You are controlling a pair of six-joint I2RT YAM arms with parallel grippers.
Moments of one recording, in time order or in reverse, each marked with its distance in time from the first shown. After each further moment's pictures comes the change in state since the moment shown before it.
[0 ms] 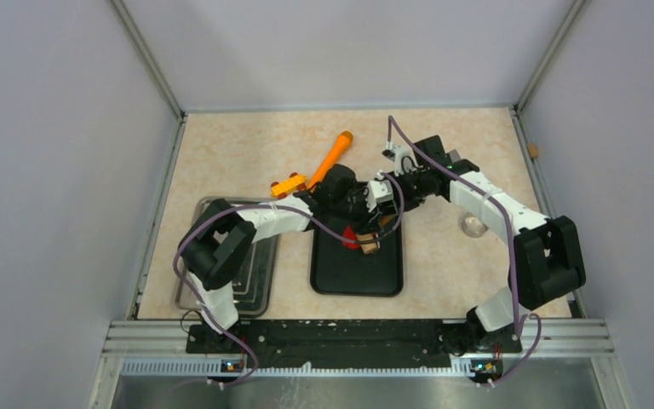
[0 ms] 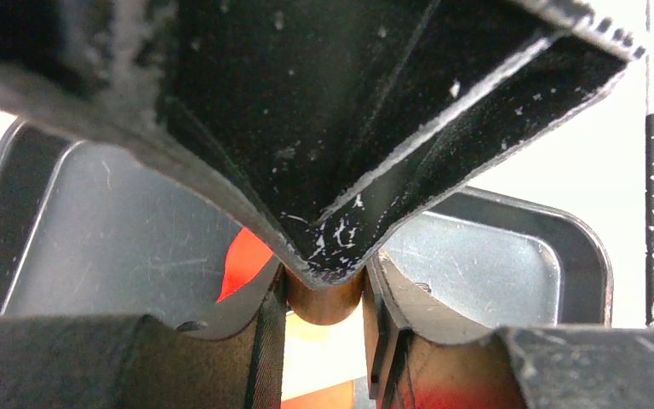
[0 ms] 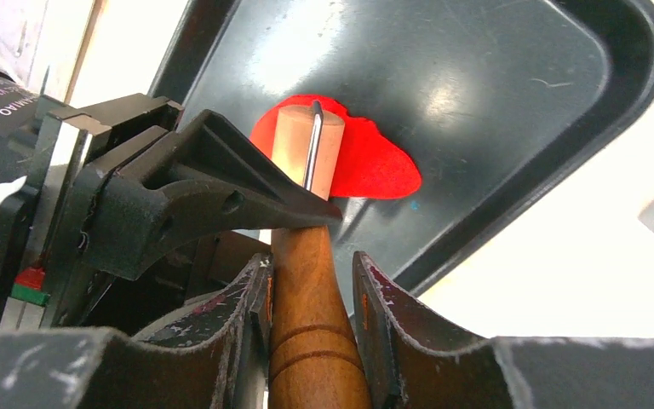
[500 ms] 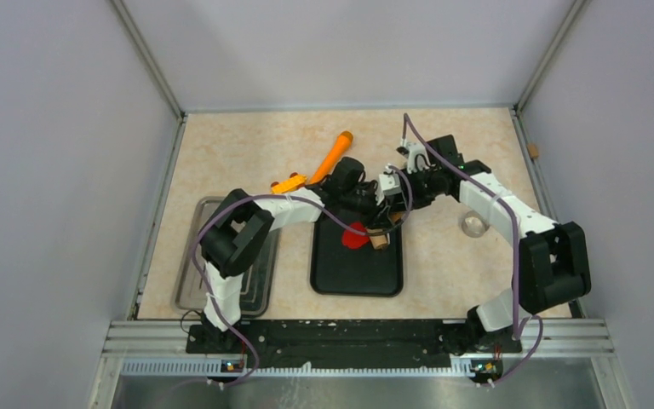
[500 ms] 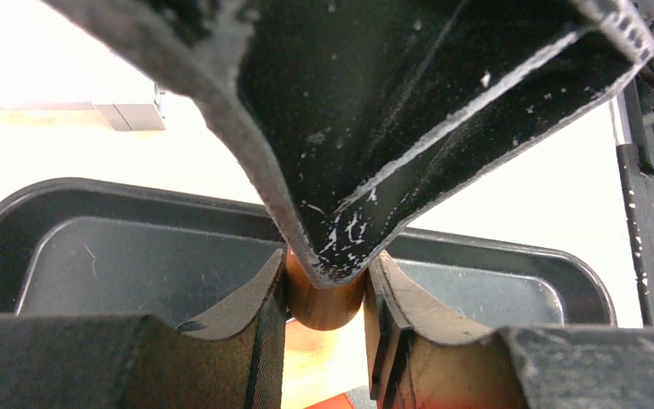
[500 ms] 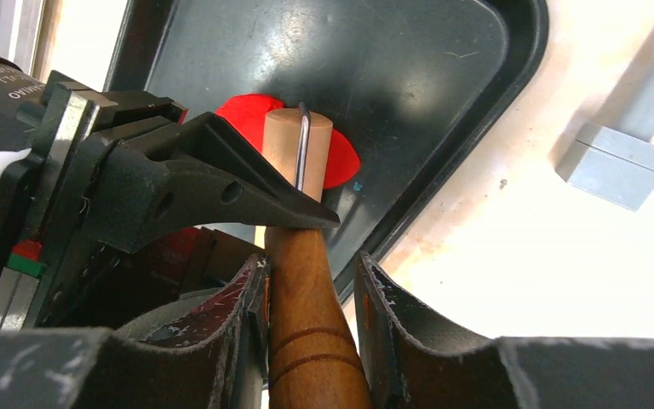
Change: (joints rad) left arm 0.013 0.154 0.142 0.048 0.150 -0.015; right arm -0.073 -0.038 -0.032 -0.004 0.066 0.012
